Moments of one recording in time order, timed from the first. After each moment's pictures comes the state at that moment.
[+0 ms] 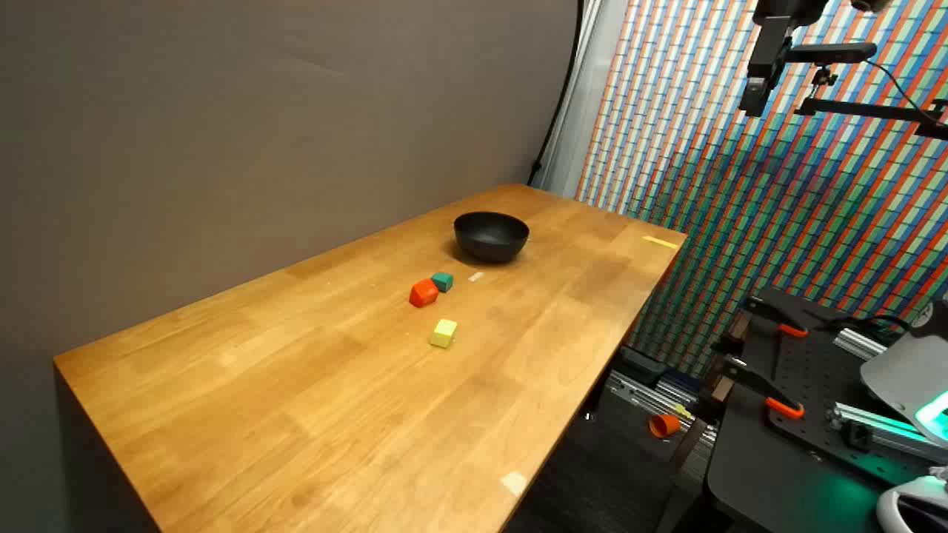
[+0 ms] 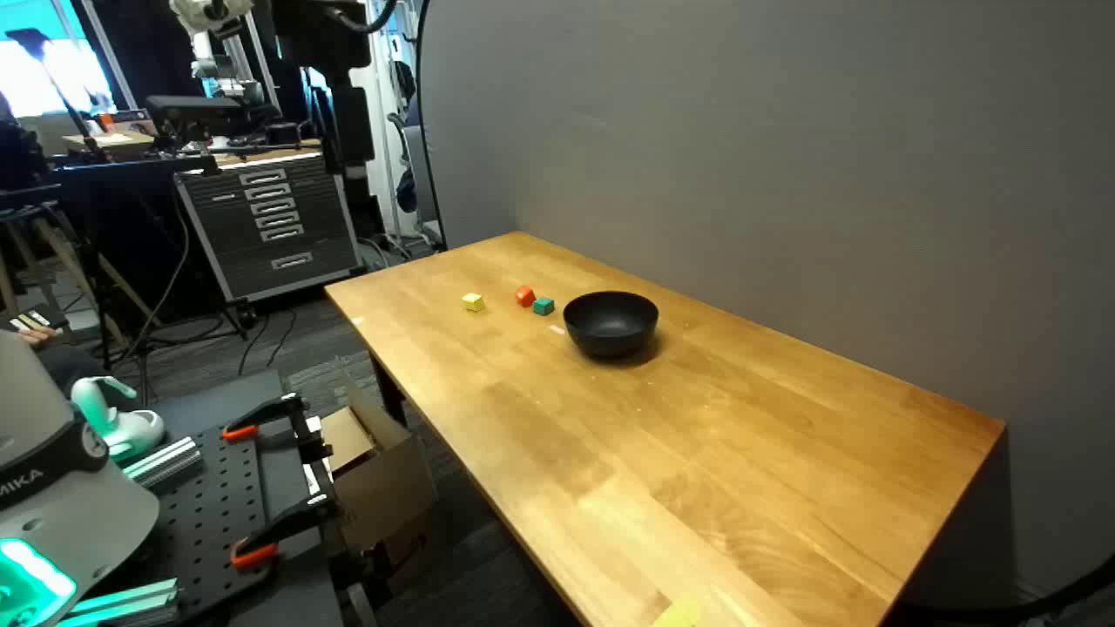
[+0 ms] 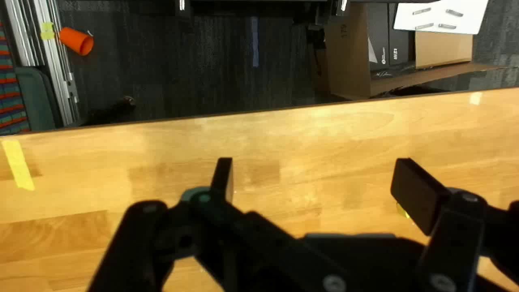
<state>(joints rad) 0.02 -0.61 -0.13 -2.54 0.05 1.85 -0.13</state>
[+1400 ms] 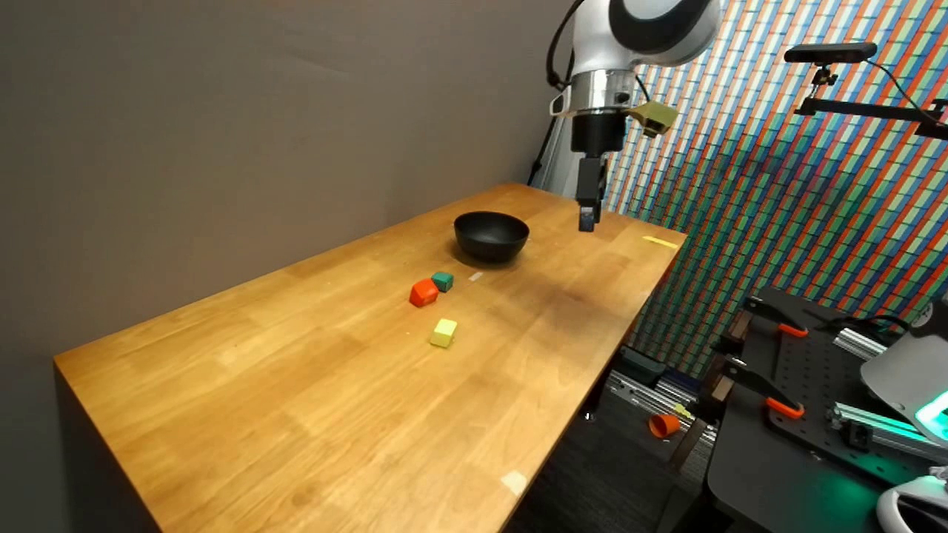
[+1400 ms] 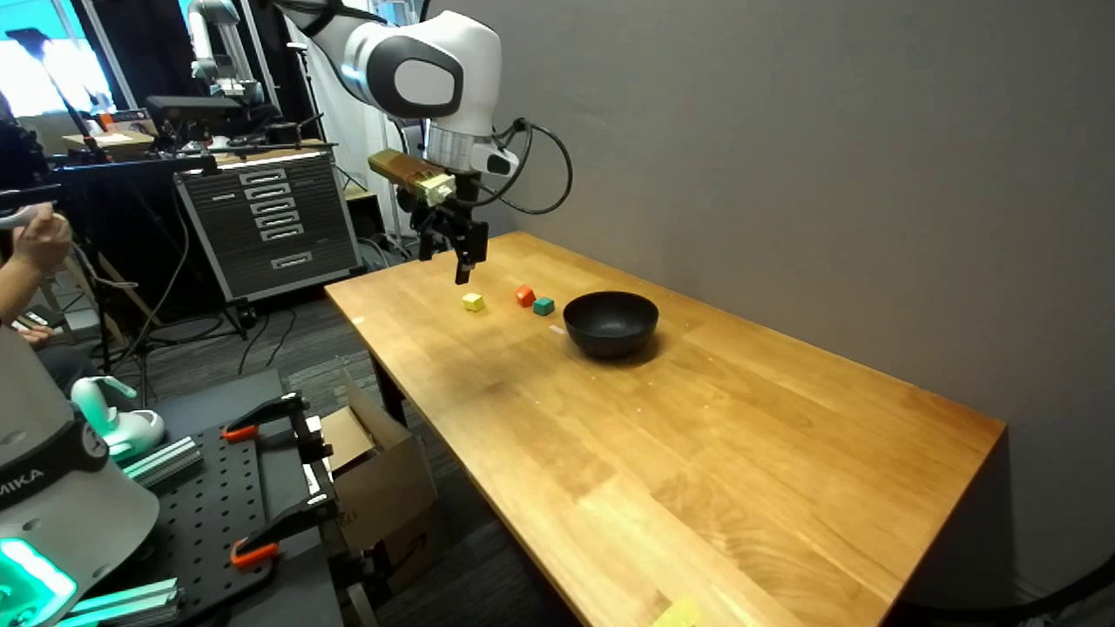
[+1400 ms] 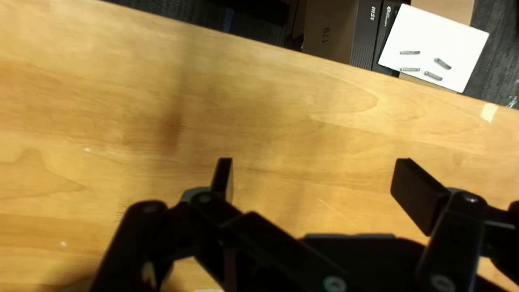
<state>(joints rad) 0.14 0.18 0.07 -2.22 0.19 2.18 -0.24</state>
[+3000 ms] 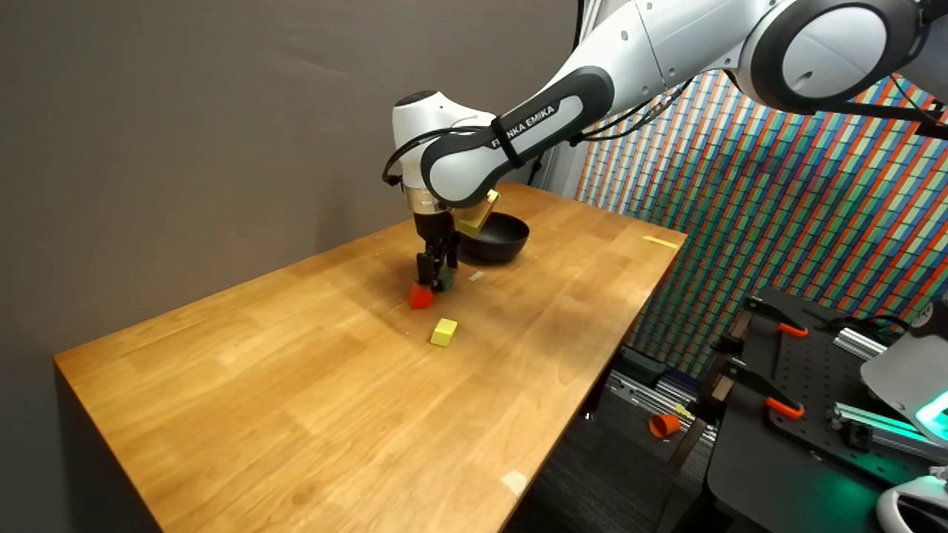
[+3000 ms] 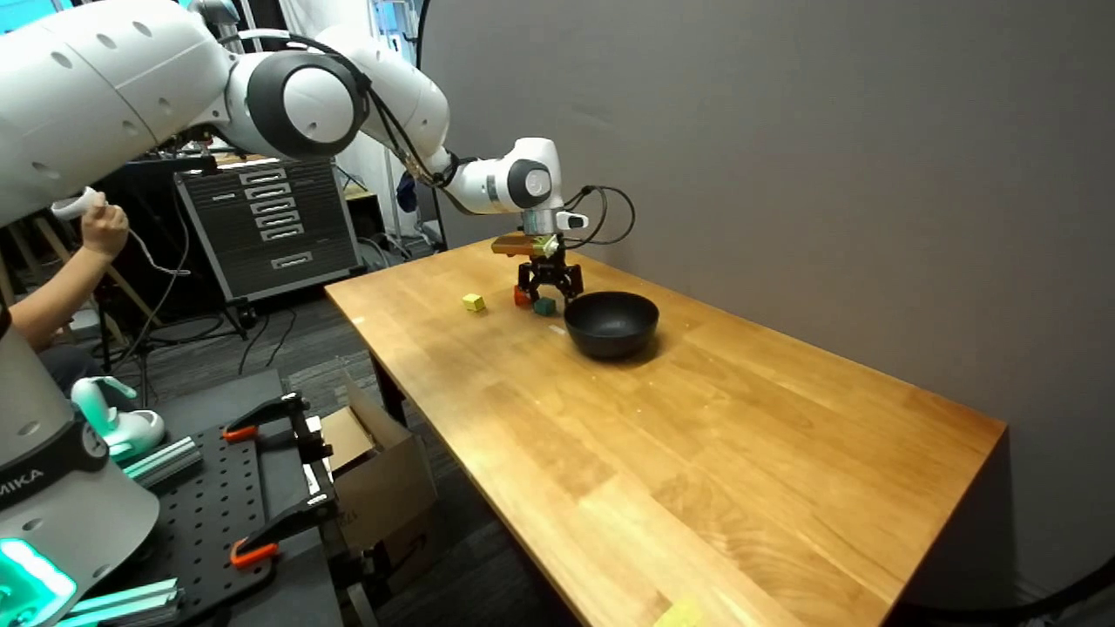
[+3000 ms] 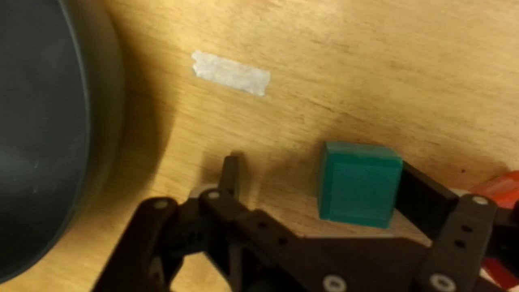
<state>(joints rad) 0.34 1.18 0.00 -1.02 -0.19 2.07 0.03</state>
